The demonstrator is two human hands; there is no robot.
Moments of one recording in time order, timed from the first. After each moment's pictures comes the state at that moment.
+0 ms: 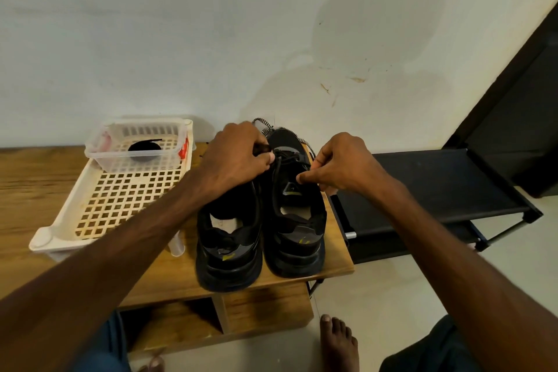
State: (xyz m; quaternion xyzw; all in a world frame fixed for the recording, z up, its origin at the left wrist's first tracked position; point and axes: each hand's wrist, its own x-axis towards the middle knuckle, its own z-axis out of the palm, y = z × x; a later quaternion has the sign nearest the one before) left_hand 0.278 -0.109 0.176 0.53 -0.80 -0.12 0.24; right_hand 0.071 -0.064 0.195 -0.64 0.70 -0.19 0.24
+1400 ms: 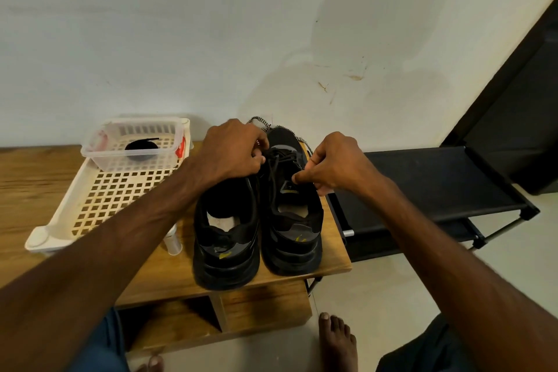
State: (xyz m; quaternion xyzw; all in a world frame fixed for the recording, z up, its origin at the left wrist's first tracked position) left_hand 0.279 -0.124 0.176 0.52 -0.84 -0.04 0.15; right_hand 0.079 -0.065 0.193 -0.61 0.72 -0.19 0.26
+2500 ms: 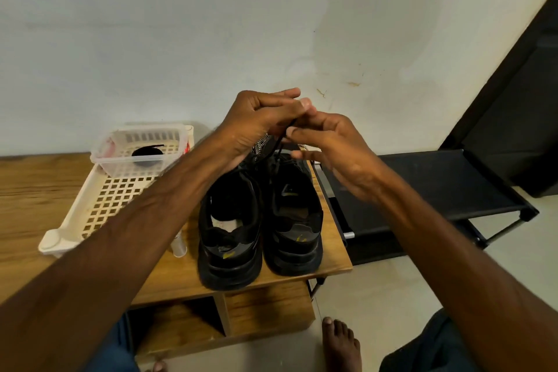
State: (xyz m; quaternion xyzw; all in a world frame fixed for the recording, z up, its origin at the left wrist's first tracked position) left_hand 0.255 -0.104 0.224 0.32 -0.66 -0.51 0.44; right_hand 0.093 -0.045 0.224 -0.58 0.46 -0.46 0.48
